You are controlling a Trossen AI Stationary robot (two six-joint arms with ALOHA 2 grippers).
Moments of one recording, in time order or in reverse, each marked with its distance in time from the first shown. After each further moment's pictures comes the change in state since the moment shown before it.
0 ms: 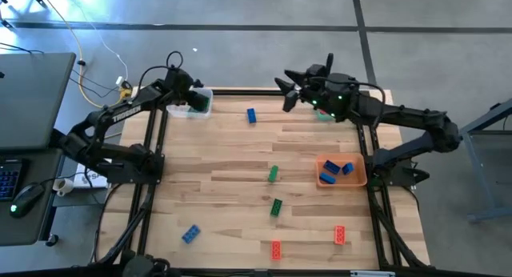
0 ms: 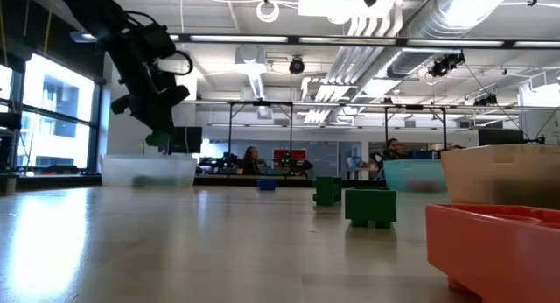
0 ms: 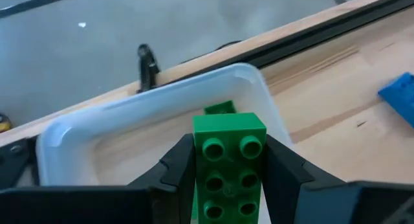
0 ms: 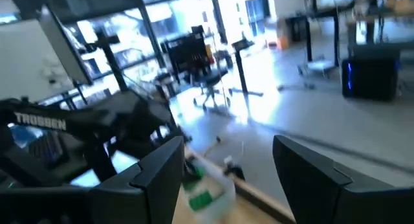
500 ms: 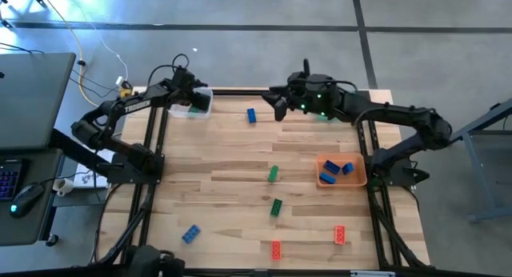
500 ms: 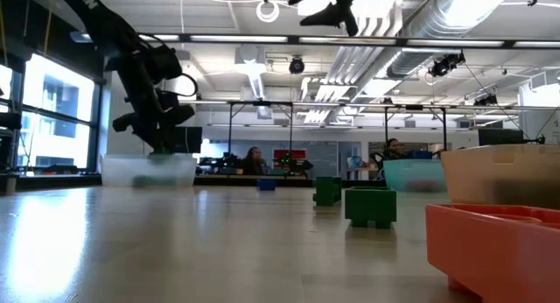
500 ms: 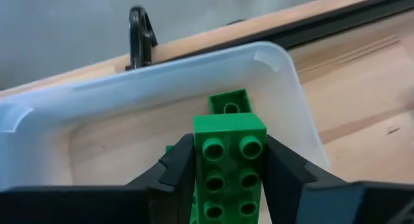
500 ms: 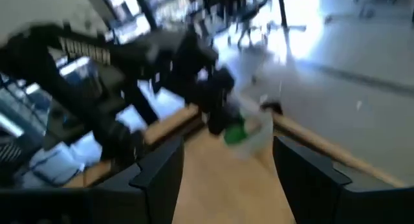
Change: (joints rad) left arm 0.035 0.158 0.000 0.067 0.021 -0.070; right arm -0.051 0.101 0.000 -0.094 -0.286 0.123
